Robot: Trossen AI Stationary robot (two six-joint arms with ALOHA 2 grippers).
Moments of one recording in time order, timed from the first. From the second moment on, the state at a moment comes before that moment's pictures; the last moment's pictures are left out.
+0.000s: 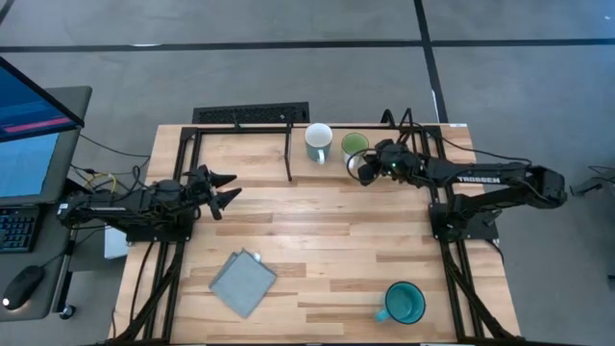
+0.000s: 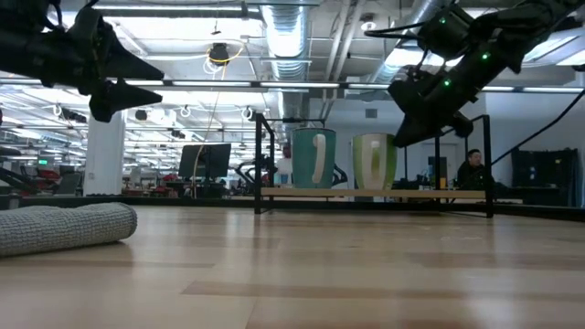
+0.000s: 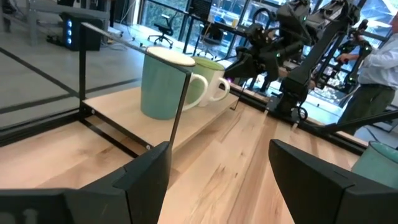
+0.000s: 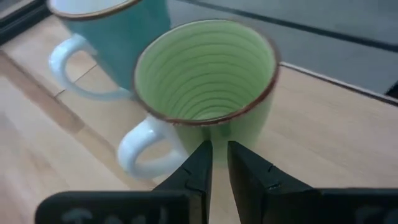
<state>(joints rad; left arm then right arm) 0.03 0.17 0.13 -0.03 -0.38 -0.36 -0.36 1.13 0.56 -0.09 0.36 0.42</state>
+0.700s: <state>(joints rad) 0.03 0.17 0.13 -0.09 -0.38 -0.39 -0.38 1.13 0.56 -0.07 0.27 0.41</state>
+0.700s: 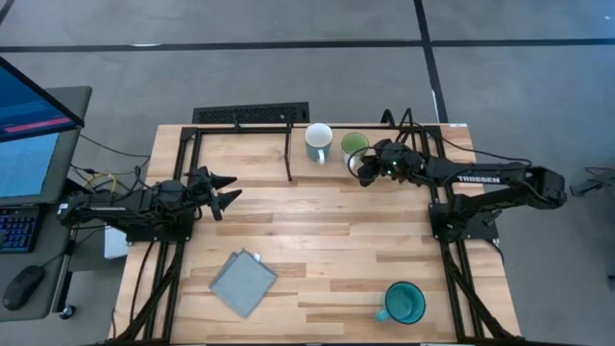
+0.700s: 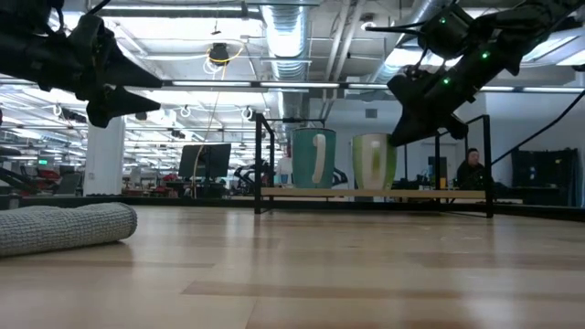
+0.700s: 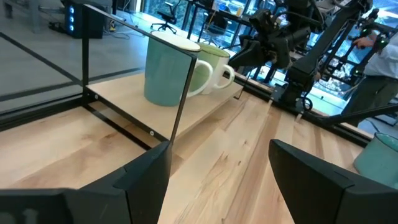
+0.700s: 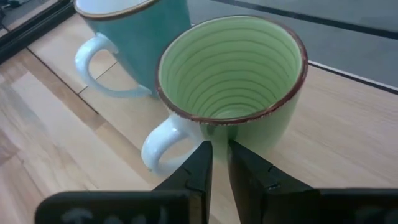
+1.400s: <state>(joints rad) 0.03 0.17 0.13 -0.11 -0.38 -0.41 -0.41 1.13 0.56 -0.07 0.26 0.41</state>
